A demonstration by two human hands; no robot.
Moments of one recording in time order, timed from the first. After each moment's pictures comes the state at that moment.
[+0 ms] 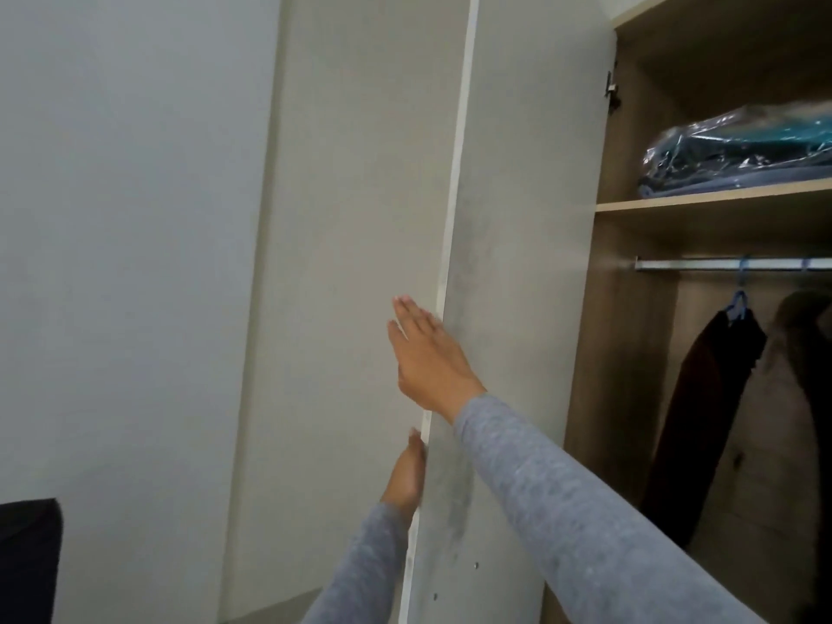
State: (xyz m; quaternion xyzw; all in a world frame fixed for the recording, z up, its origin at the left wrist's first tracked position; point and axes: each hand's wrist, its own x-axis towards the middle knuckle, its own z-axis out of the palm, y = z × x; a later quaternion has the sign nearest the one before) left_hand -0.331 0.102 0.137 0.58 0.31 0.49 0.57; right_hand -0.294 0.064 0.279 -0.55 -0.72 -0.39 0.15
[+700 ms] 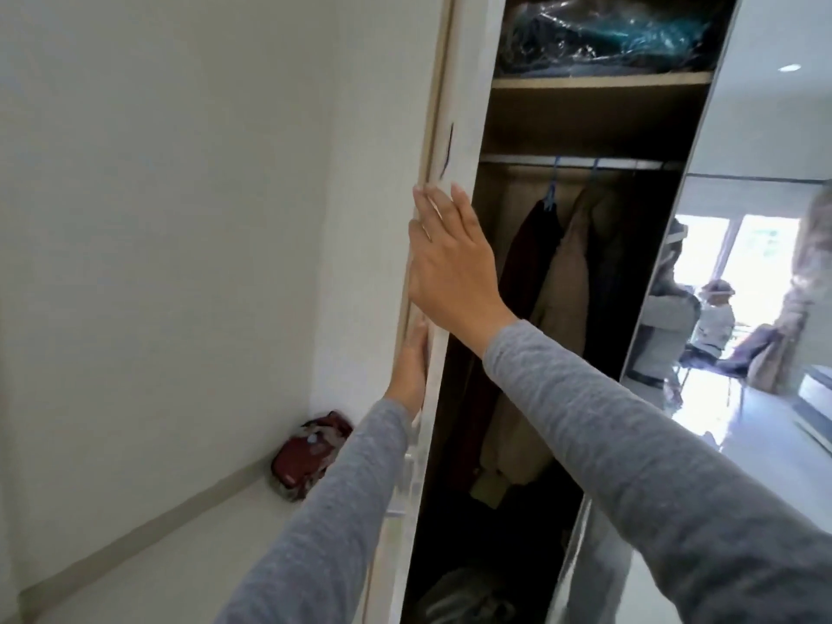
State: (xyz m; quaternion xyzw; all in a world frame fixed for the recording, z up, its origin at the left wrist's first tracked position) left_hand -0.214 0.022 0.139 0.60 0.10 0.39 0.69; right_hand -0.195 -0.027 0.247 -0.64 -0.46 -0.61 0.06
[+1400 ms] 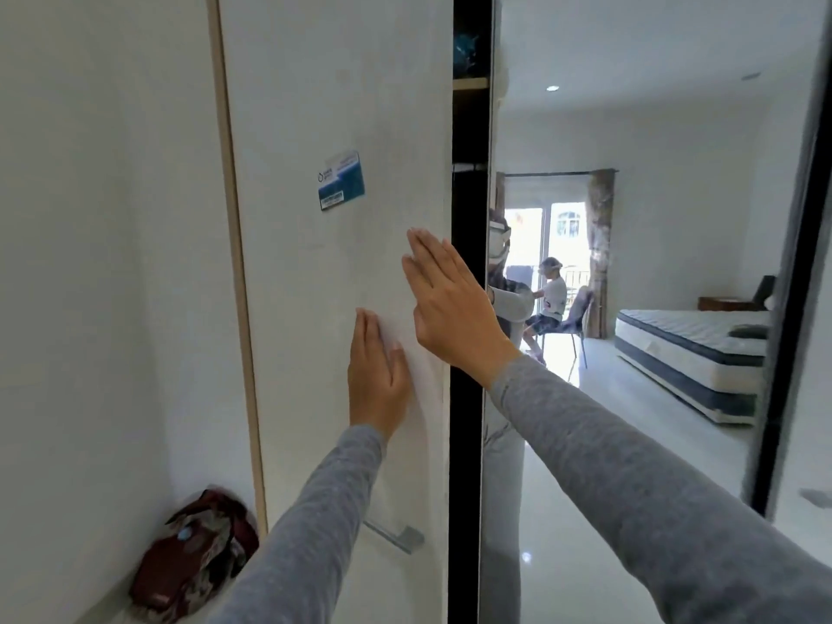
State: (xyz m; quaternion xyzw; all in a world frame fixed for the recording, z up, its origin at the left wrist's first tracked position) left_hand -0.054 -0.018 0.131 0.78 0.02 0.52 0.35; right_hand -0.038 -0.134 0.230 -0.72 -0.38 -0.58 0.03
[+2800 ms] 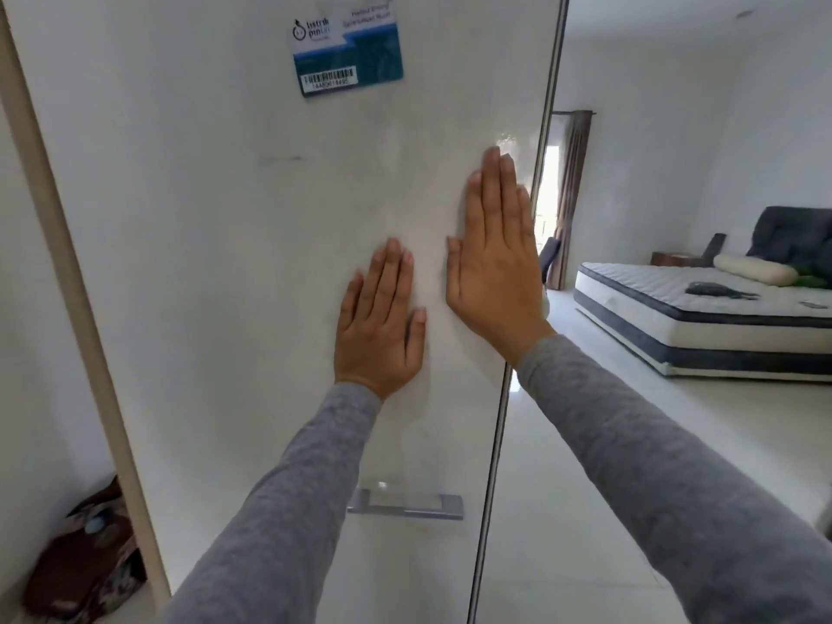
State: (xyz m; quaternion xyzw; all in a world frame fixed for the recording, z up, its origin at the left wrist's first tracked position) left_hand 0.144 0.051 0.124 0.75 -0.06 0.65 -0.01; right_hand 0.167 -0.088 0.204 -0.71 -0.30 -0.63 0.13
